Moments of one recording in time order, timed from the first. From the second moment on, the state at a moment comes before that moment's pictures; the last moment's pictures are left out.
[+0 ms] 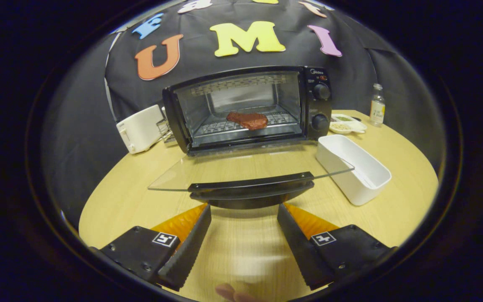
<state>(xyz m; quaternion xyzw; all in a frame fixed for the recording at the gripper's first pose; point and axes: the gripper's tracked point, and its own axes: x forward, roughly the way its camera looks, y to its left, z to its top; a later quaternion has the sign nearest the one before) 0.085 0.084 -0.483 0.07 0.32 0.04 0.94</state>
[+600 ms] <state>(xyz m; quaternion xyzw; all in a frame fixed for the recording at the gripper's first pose) 0.131 0.081 -0.423 0.07 0.27 0.02 0.96</state>
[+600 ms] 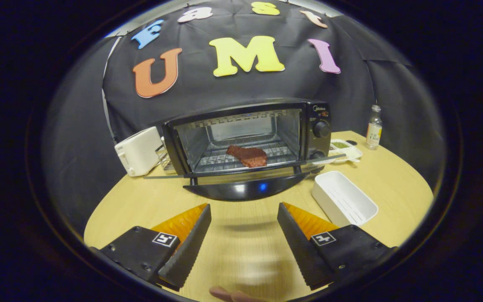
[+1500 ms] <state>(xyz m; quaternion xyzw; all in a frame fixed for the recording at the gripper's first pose) 0.164 0.067 -0.277 0.03 0.14 0.03 0.99</state>
